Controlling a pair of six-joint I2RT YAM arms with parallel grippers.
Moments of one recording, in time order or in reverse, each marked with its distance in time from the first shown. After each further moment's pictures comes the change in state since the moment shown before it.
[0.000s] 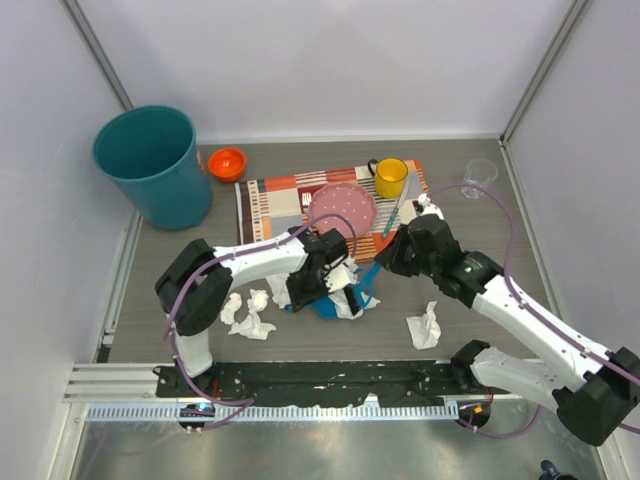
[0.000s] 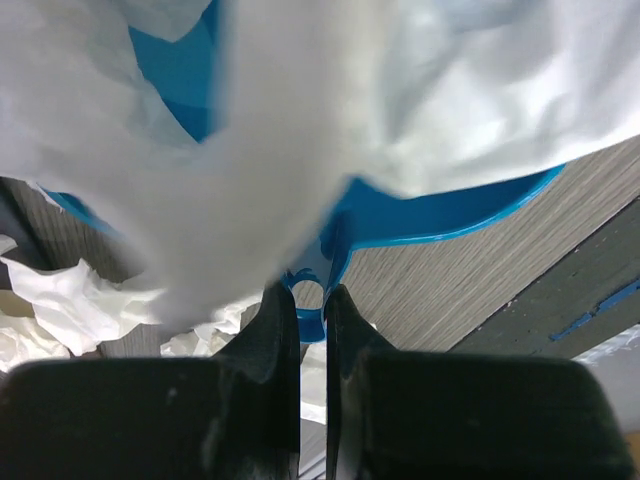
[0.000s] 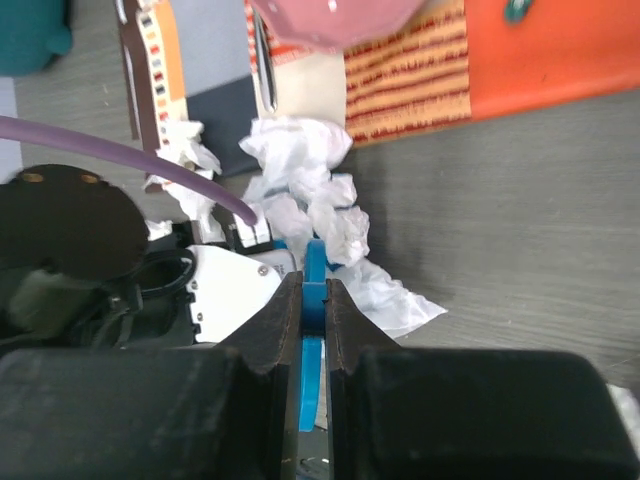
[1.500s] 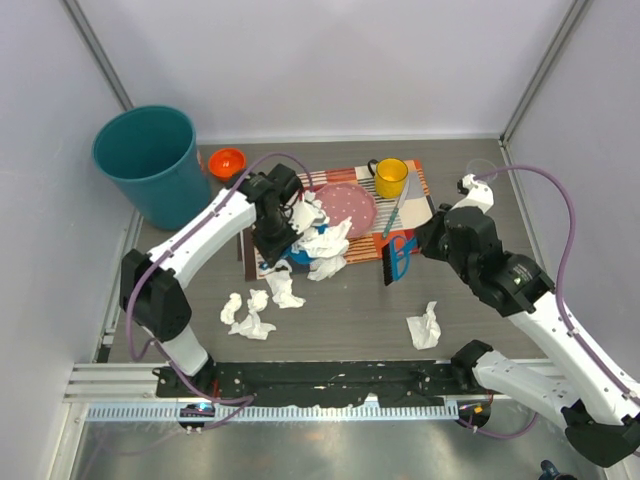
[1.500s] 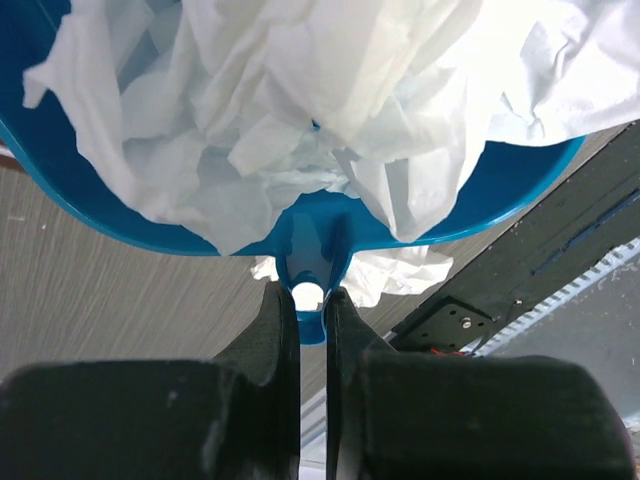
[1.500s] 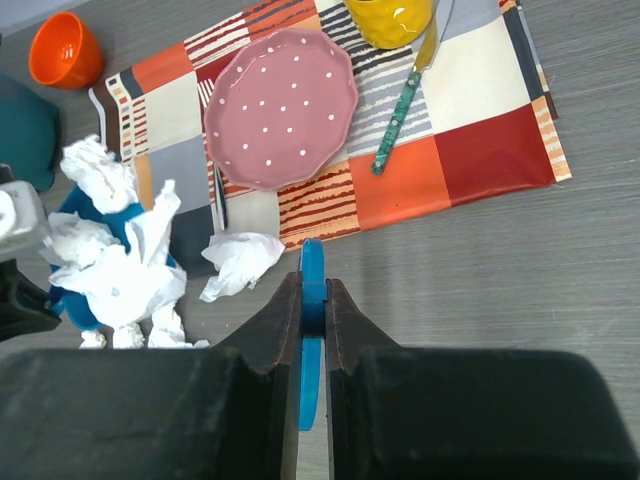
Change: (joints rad) left arm 0.286 -0.156 0.290 -0.301 0.040 0.029; right arm -0.006 -0.162 0.259 -0.255 0.341 -0.160
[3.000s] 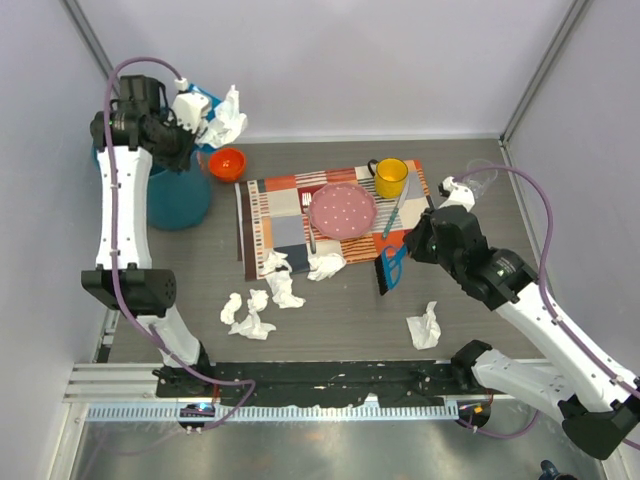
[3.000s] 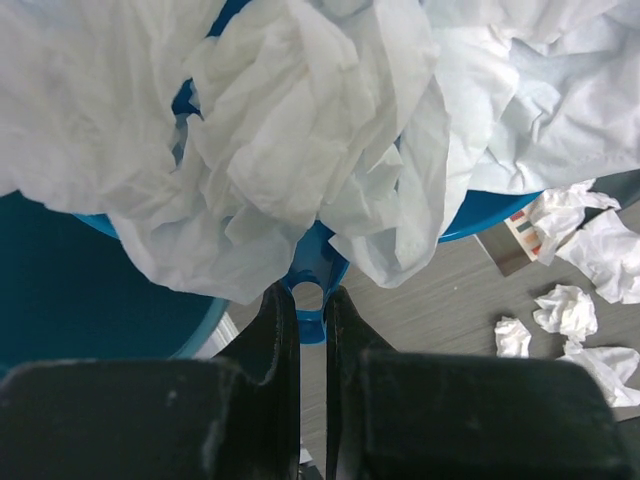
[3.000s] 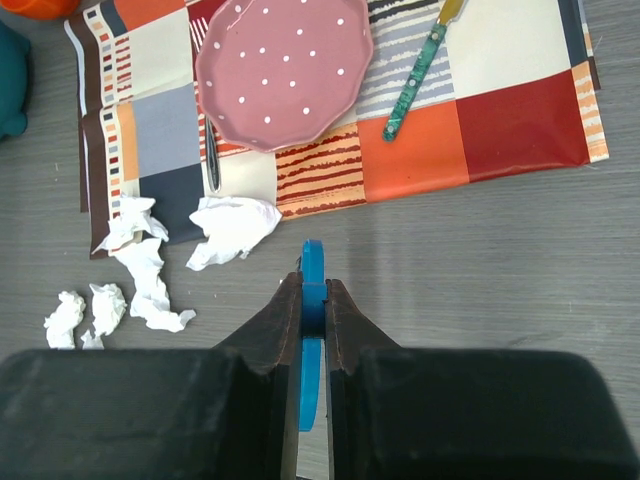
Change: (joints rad) left arm 0.627 0.091 0.671 -0.055 0.030 0.153; right arm 0.000 0.058 -0.042 0.034 -0.082 -0.031
